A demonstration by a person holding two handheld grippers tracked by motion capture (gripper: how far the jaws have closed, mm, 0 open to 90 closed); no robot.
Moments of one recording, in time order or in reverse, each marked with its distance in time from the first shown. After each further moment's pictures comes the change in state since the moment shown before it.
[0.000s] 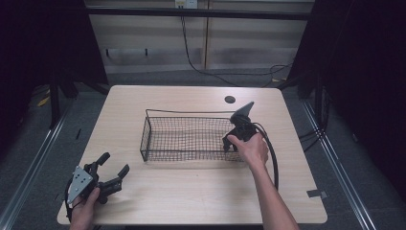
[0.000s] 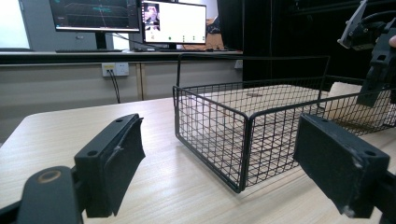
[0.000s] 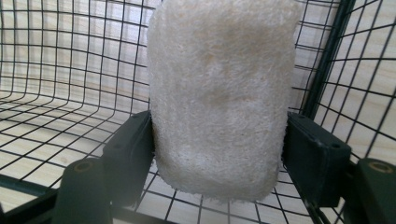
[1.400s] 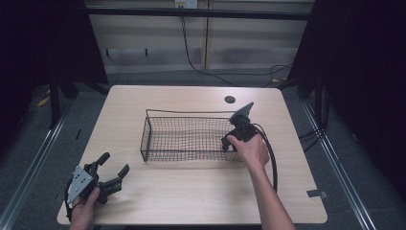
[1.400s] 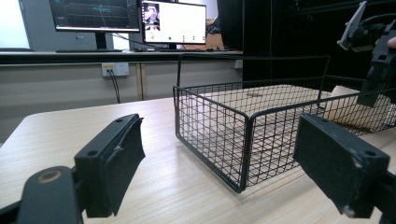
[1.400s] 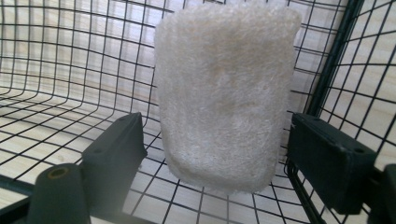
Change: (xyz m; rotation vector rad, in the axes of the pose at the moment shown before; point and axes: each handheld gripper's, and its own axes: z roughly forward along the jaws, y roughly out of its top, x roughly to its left) left arm 0.000 0.000 0.000 0.003 -0.001 0.004; right arm -0.002 0.000 0.002 -0.008 0.010 -0.034
